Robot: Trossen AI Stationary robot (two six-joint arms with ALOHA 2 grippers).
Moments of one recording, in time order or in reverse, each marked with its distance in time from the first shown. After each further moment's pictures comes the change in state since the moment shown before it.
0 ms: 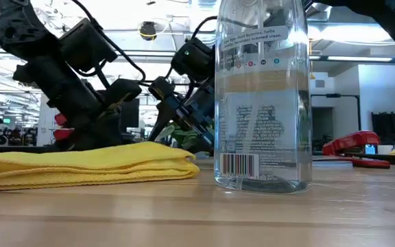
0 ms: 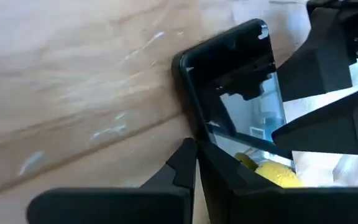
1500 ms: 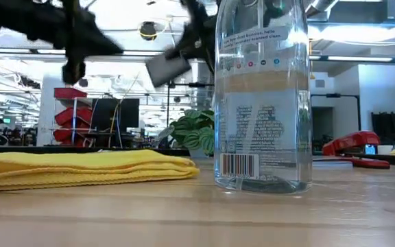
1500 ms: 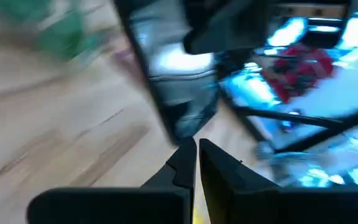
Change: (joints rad) left arm -0.102 -0.827 -0.005 -0.133 -0.138 0.561; right arm -0.026 -0.427 -0.004 0.027 0.235 -0.434
